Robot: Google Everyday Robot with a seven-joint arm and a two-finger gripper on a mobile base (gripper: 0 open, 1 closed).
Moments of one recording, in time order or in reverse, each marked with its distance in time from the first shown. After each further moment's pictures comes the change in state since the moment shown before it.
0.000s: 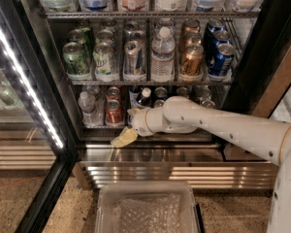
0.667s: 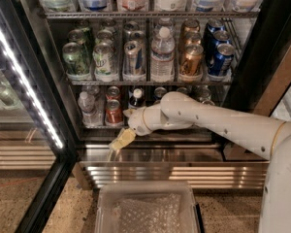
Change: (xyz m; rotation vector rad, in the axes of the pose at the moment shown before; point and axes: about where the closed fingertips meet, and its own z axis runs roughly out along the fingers) arm -0.009 0.017 0.010 -0.124 -0.003 -0.010
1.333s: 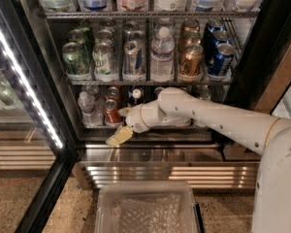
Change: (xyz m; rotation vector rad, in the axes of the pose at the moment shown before) arm -0.009 0.004 0.007 -0.056 0.003 -0.023
